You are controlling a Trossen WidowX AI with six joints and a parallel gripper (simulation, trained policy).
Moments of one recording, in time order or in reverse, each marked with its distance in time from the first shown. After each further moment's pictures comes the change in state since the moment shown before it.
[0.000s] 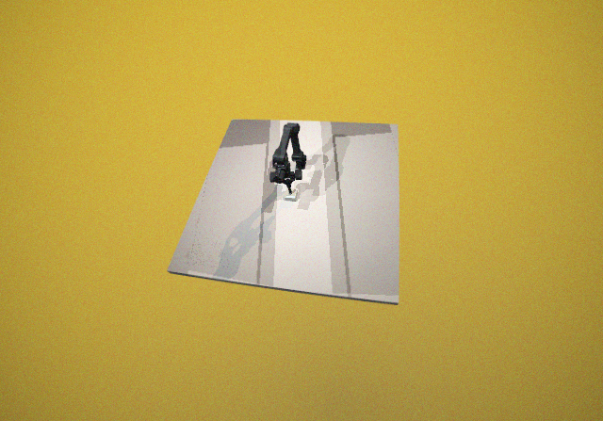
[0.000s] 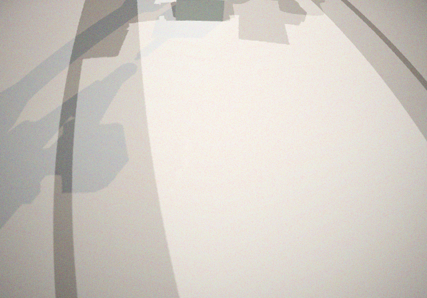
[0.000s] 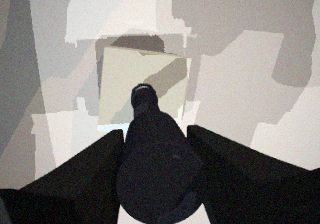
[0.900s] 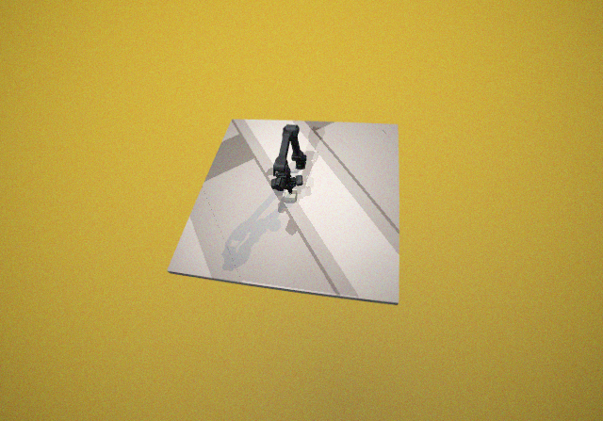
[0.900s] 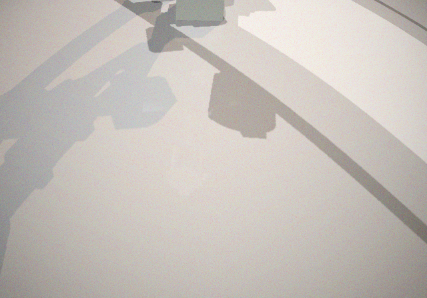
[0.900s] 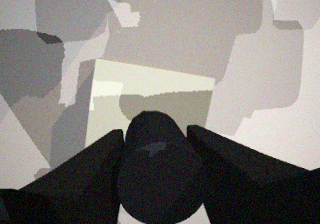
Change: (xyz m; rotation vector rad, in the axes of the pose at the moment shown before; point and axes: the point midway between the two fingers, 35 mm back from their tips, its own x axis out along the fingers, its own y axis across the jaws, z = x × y) arm 0.059 0.004 -0.002 -0.042 -0.057 -0.027
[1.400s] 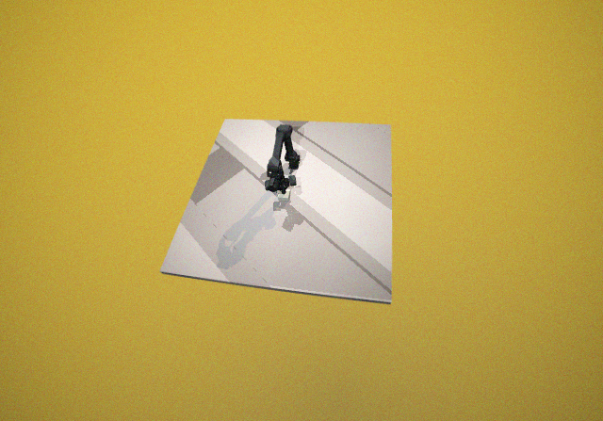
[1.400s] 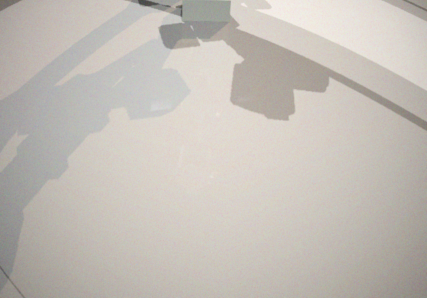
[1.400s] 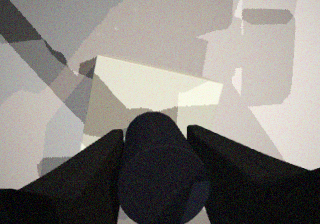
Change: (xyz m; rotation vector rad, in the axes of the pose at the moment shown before) arm 0.011 0.000 0.000 -0.057 -0.002 0.002
